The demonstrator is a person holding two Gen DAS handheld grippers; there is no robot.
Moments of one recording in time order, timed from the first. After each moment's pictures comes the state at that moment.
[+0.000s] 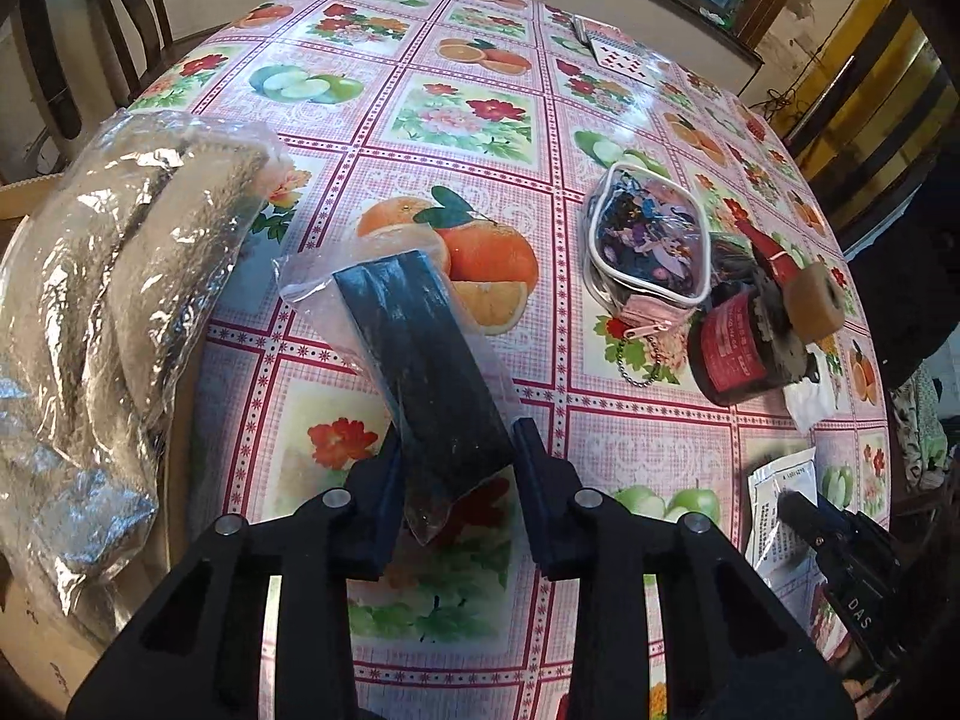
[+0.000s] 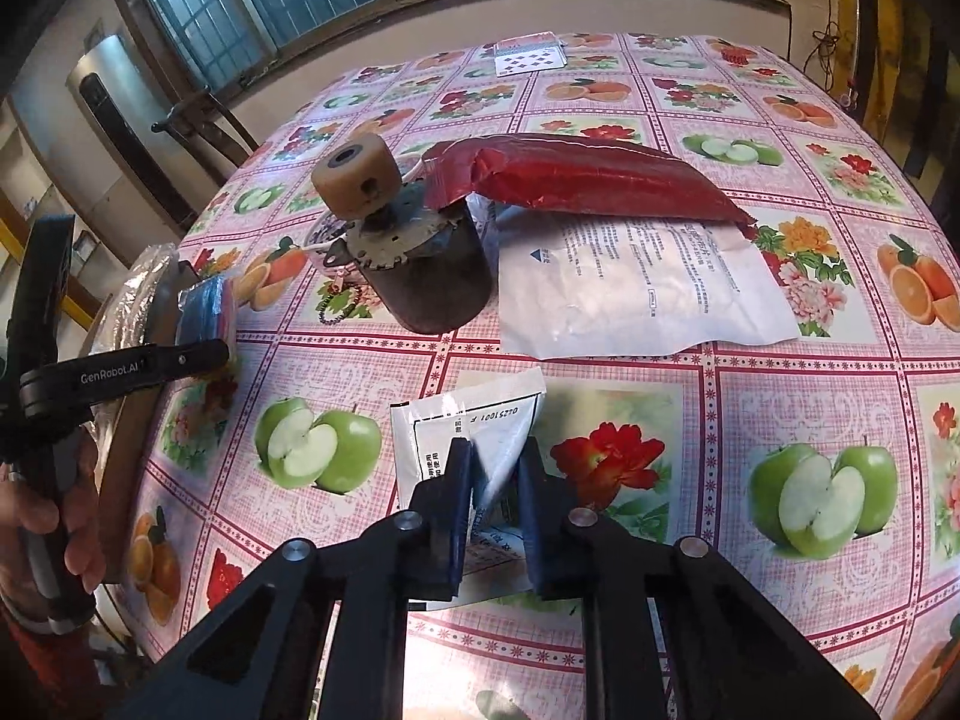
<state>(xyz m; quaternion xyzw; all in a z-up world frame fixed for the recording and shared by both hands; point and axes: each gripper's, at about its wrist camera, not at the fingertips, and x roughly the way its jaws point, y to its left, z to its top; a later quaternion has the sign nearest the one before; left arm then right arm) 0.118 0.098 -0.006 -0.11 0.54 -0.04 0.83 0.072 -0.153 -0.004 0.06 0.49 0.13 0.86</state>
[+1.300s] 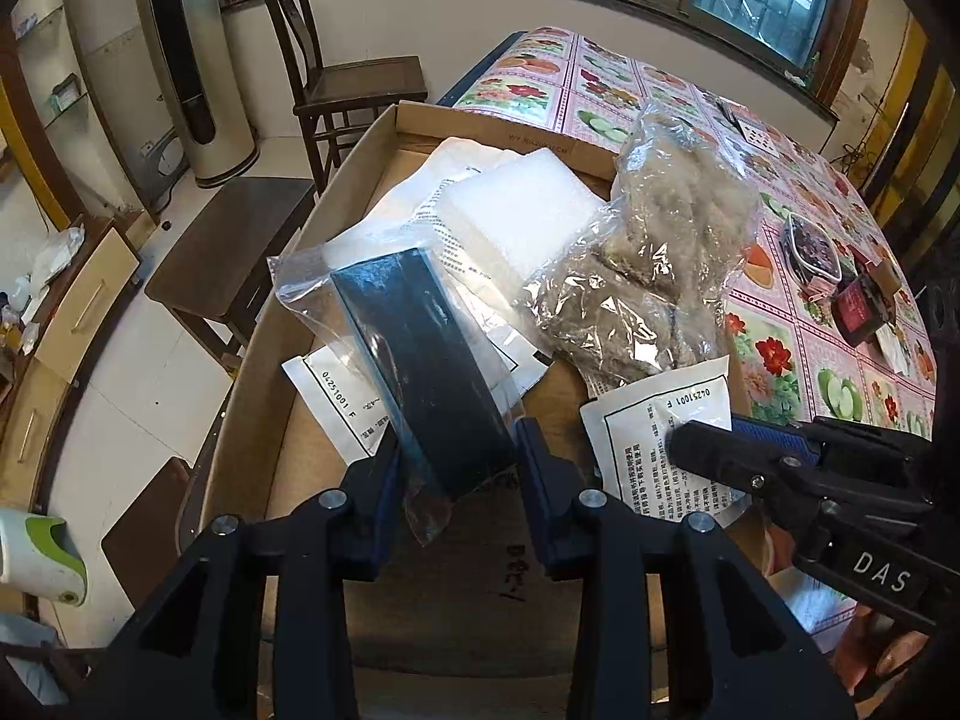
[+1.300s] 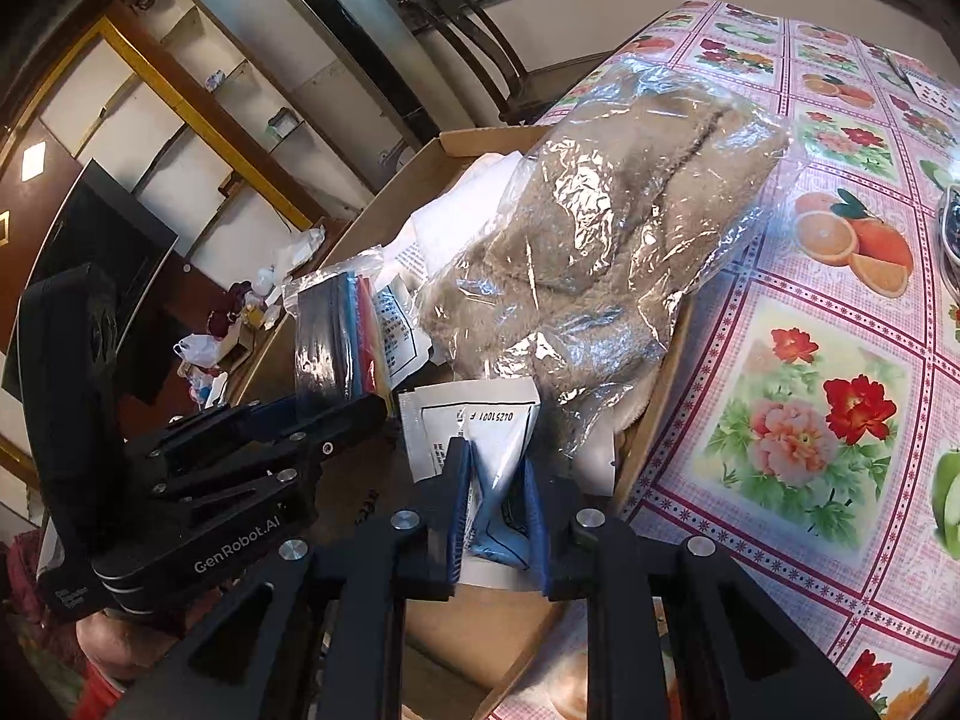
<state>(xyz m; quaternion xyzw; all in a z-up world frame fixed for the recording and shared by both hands) -0.019 0.282 0.011 -0.08 0.49 0.09 0.87 0.030 0.154 0.006 0.04 0.51 0.38 0.77</state>
